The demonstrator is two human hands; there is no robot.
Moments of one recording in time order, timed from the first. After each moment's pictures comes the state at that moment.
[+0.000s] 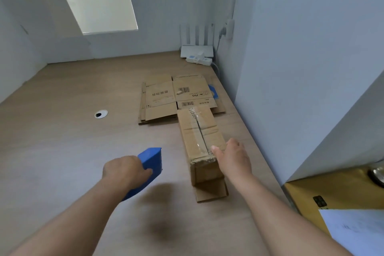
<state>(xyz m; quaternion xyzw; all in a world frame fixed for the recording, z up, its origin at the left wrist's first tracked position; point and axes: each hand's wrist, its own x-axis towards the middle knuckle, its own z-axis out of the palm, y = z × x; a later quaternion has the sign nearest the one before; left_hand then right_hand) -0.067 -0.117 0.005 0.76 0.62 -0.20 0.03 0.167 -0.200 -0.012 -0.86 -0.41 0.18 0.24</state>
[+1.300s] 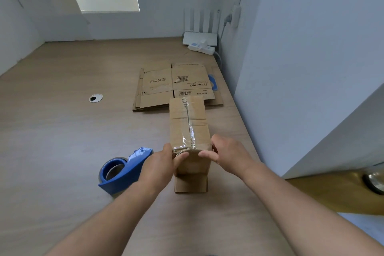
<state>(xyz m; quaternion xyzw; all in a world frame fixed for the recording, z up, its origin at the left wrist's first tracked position) 0.015 -0.163 -0.025 0.79 0.58 0.03 0.18 0.207 -0.200 -0.011 -0.71 -0.68 0.15 0.09</state>
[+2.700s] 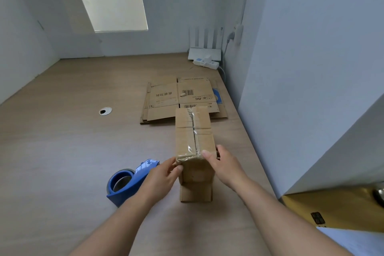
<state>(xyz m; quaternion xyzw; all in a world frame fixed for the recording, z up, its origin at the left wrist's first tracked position) -0.009 -0.159 -0.032 0.72 0.52 0.15 0.44 0.187 -0.197 -0.023 -0.74 -0.49 0.35 0.30</state>
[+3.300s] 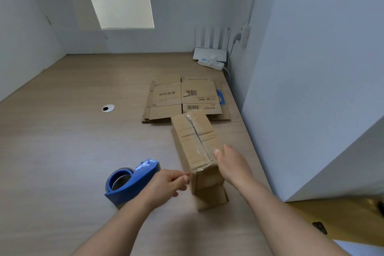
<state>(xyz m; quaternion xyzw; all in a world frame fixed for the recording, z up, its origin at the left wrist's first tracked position) -0.004 -0.165 -0.041 0.69 0.51 0.12 0.50 0.198 -0.184 -0.015 -0.80 -0.49 0.26 0.20</state>
